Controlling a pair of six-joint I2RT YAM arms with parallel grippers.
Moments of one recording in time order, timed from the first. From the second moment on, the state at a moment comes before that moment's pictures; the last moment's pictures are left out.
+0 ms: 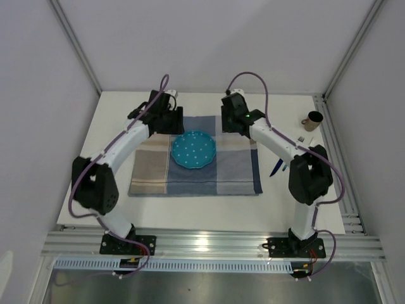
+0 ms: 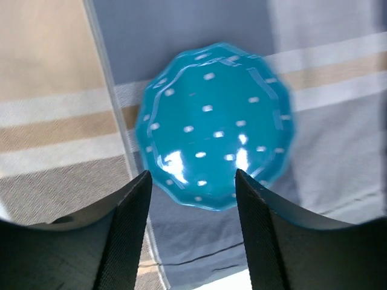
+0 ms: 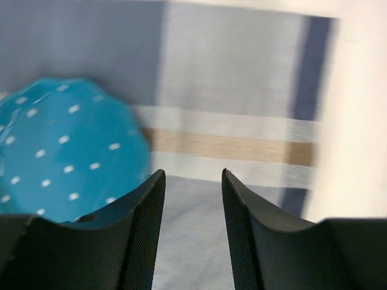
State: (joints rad) left arm -0.36 1.73 1.48 -0.64 0.01 -0.27; right arm 0.59 1.93 1.65 -0.52 0.29 0.34
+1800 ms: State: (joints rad) left arm -0.84 1.36 1.04 -0.05 0.05 -0.12; right arm -0.20 2.18 2.04 -0.70 0.16 0.32
